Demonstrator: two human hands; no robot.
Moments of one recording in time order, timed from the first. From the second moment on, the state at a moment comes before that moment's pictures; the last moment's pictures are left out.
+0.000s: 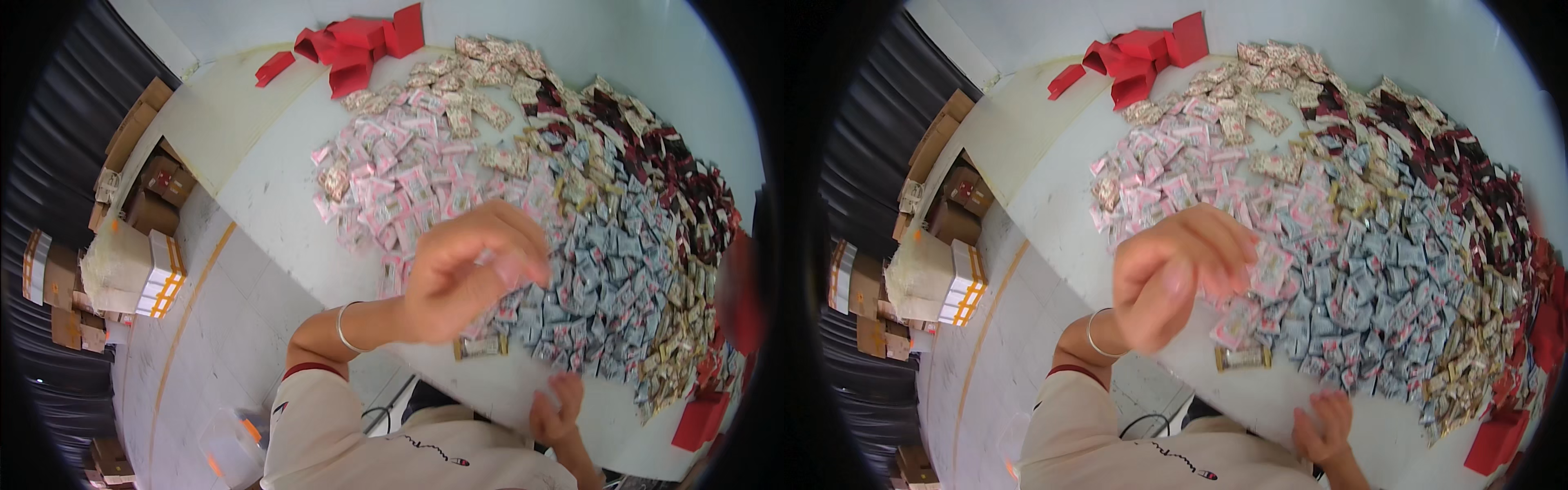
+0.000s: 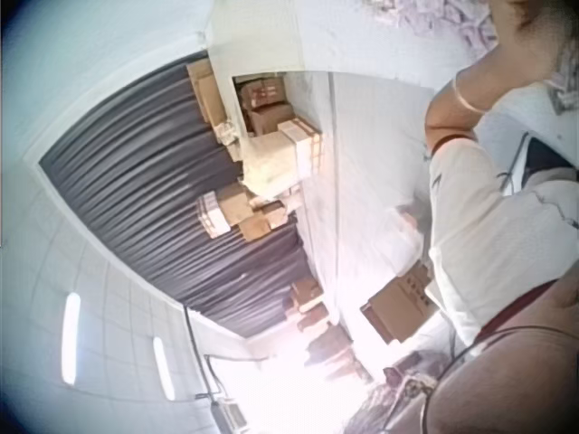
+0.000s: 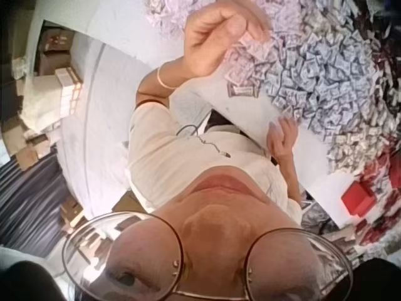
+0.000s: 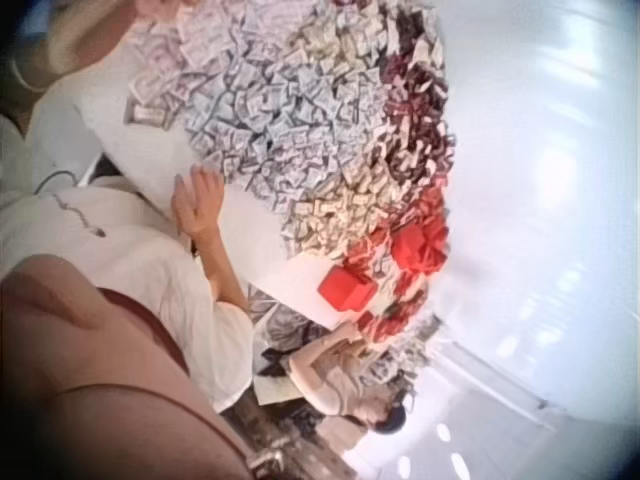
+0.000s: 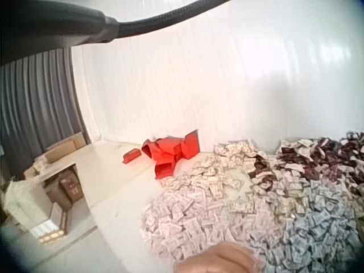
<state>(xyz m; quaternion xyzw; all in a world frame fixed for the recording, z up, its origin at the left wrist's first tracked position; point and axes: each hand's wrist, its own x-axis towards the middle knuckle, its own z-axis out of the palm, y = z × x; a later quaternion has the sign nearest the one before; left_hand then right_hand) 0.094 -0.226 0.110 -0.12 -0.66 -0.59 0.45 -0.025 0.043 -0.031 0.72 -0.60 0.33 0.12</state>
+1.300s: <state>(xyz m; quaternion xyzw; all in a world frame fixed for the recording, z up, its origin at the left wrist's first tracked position) 0.277 -0.952 0.005 0.57 -0.47 -0.56 0.37 0.189 -0.392 0.089 0.48 -0.71 0.46 -0.22</state>
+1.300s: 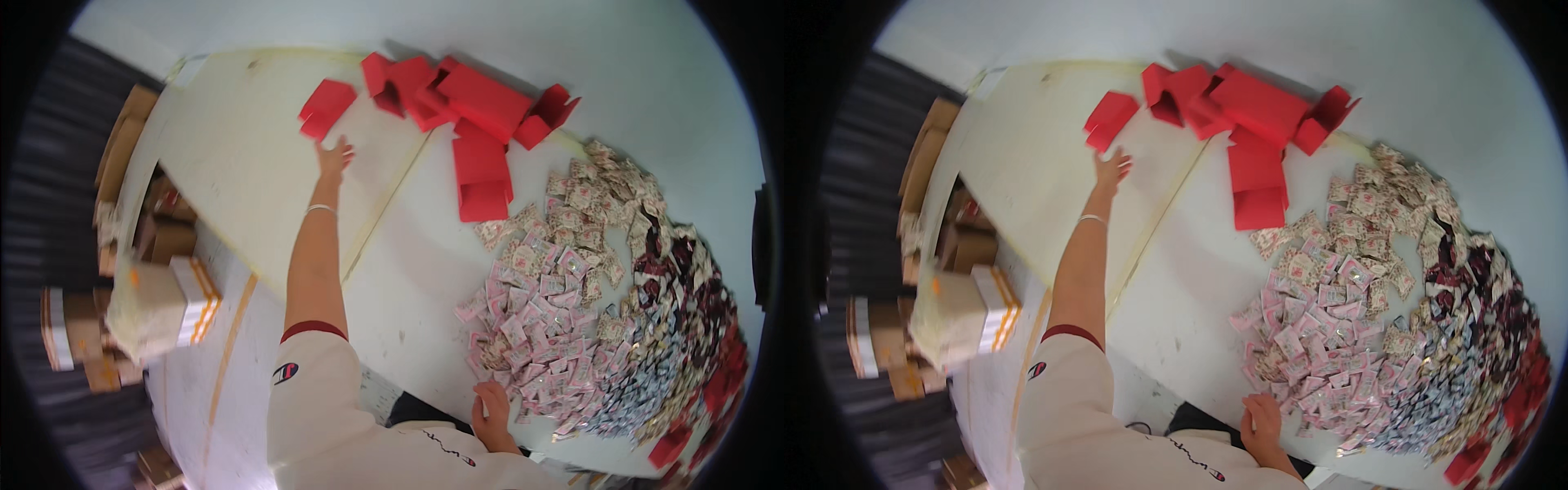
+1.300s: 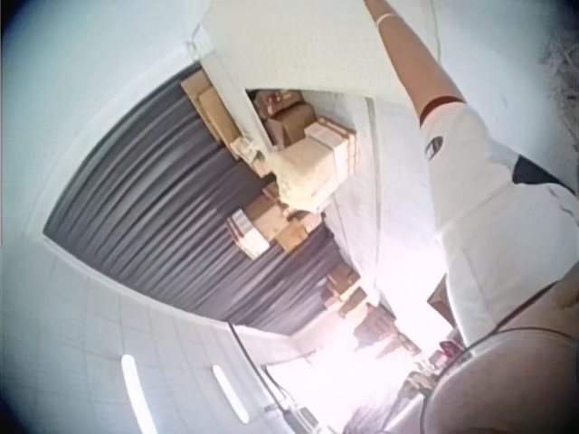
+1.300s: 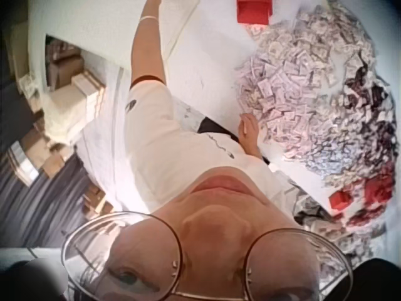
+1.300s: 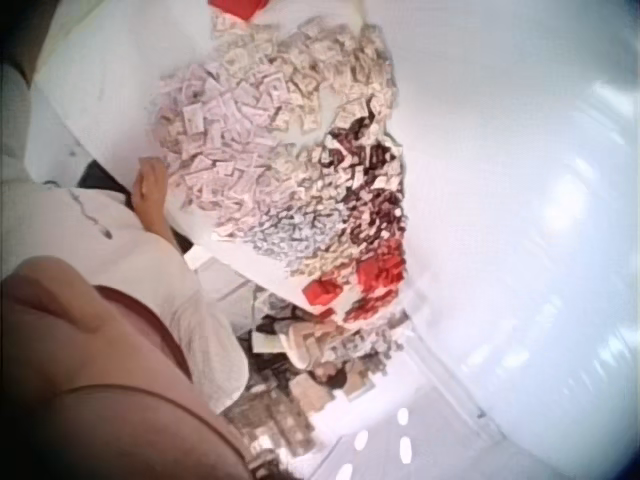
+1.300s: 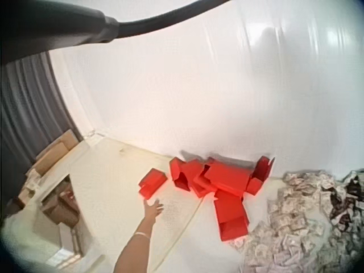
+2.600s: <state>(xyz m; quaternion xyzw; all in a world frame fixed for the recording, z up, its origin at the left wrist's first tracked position) 0.100 -0.197 0.120 0.11 -0.77 -0.62 -0.11 -0.033 0.010 0.122 0.19 -0.58 0.70 -0.37</state>
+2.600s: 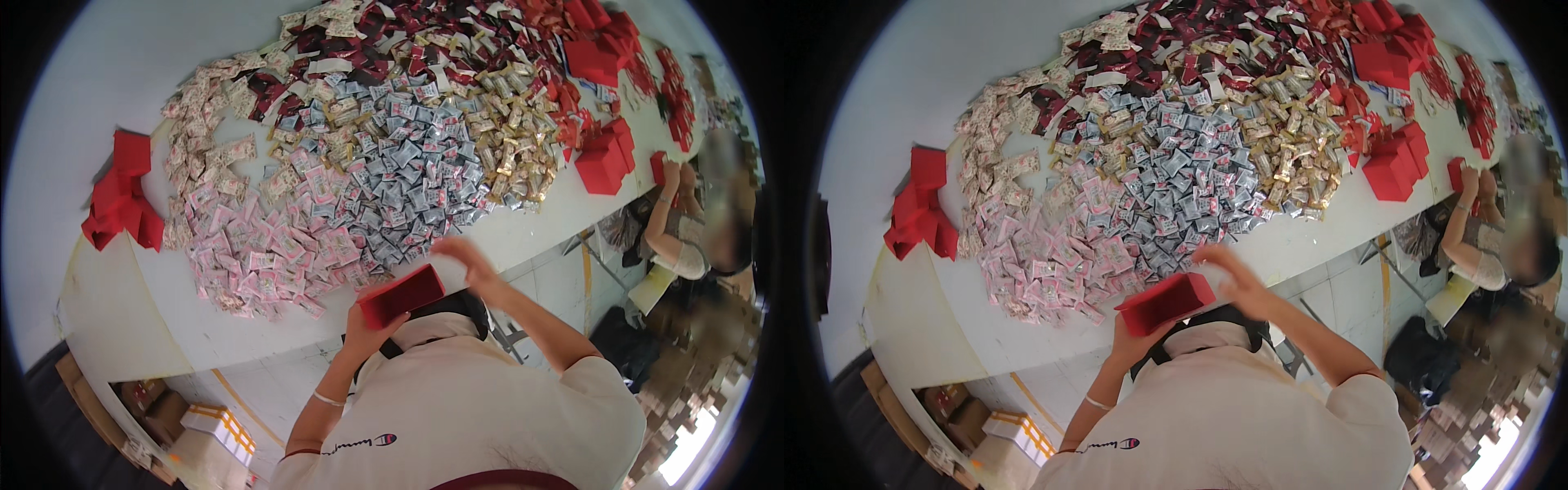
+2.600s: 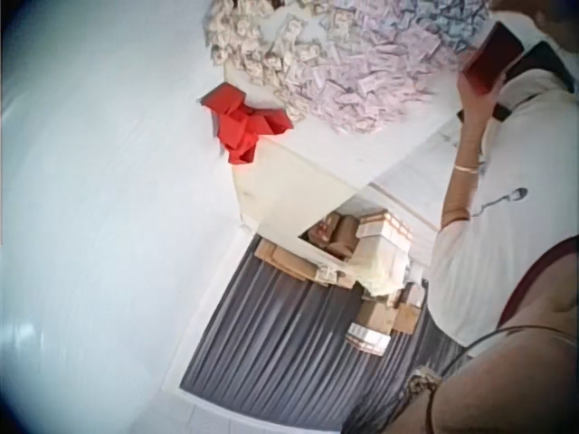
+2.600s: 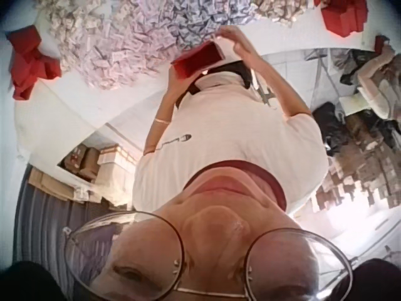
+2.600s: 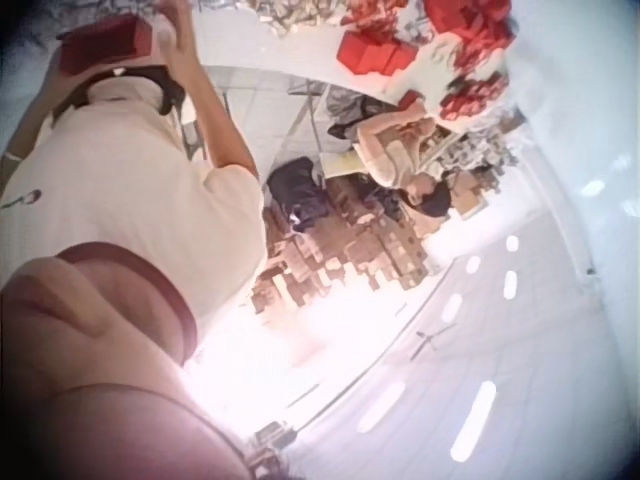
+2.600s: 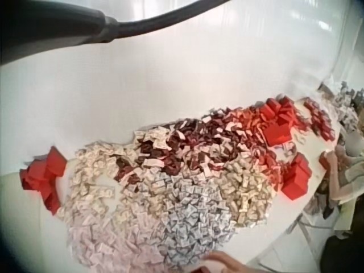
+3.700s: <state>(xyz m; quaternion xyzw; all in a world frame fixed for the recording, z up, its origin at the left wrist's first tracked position) 0.075 -0.234 0.072 0.11 -0.74 -0.64 0.17 -0.230 -0.240 0.079 -0.02 -0.65 0.69 -0.32</state>
